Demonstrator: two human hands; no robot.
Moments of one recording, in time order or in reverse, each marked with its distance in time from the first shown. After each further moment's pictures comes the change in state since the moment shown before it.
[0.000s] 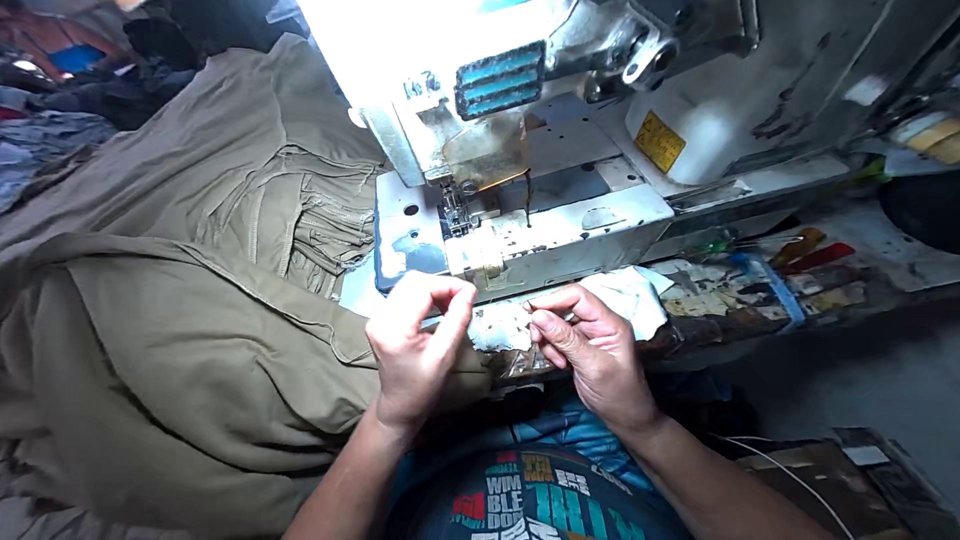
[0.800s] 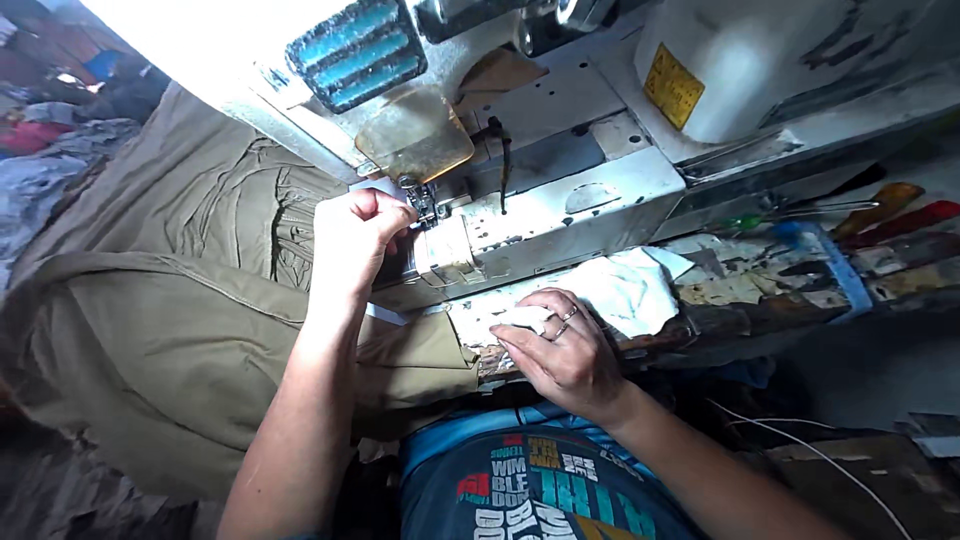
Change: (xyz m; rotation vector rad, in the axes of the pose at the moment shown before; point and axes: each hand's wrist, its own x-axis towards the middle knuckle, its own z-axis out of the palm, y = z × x) left_hand 0.088 -0.031 0.003 0.141 -0.173 -0.578; right_hand -0.012 0.056 -0.038 -0.891 -0.162 -0.531
